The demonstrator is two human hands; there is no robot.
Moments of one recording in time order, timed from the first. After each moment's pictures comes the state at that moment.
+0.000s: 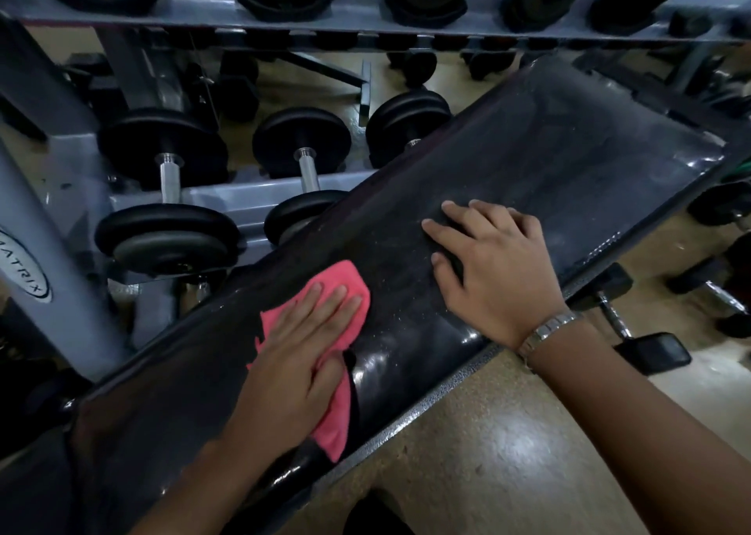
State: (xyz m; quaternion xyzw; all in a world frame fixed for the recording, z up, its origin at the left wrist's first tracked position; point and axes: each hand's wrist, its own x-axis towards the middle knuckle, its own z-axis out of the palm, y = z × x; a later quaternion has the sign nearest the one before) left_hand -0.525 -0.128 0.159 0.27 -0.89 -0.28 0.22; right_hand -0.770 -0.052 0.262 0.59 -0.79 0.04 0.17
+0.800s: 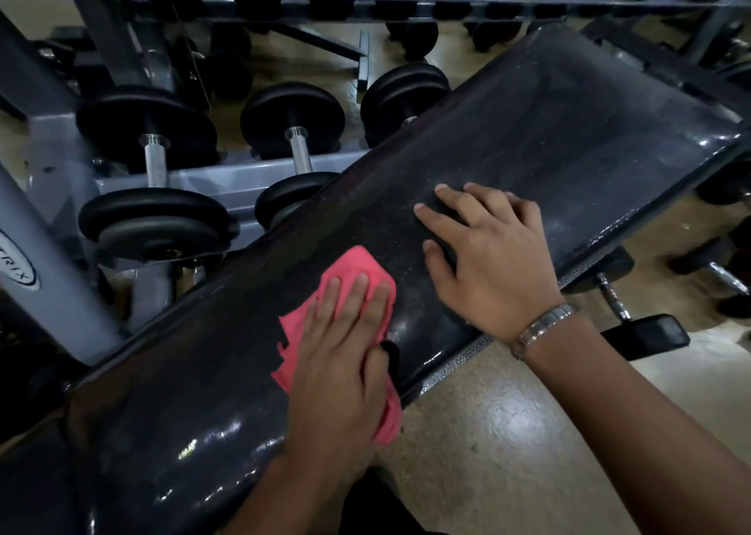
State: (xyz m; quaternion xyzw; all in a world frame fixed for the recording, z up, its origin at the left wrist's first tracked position) left_hand -0.572 -0.071 0.174 0.36 -0.85 -0.28 0.27; right_hand -0.772 -0.049 0.258 0.59 -0.78 0.06 0.17
